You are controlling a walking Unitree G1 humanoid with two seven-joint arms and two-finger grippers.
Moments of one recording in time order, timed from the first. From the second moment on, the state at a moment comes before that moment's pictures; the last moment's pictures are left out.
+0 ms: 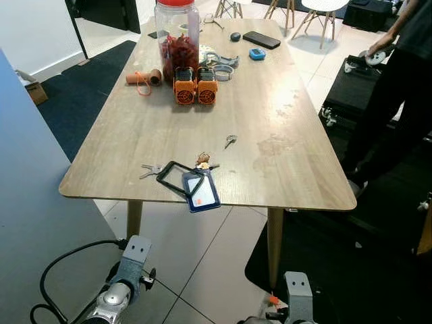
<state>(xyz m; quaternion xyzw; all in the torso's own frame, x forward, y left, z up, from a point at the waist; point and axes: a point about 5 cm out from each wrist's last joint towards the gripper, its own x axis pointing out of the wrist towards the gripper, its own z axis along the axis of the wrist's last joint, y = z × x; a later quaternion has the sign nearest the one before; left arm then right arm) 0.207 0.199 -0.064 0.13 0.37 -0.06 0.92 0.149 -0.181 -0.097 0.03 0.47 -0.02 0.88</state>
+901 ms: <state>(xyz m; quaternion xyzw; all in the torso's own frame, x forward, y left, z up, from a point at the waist) 0.210 0.203 -0.061 0.12 0.36 -0.05 0.92 0.141 -0.196 -0.099 0.04 0.48 -0.09 0.87</state>
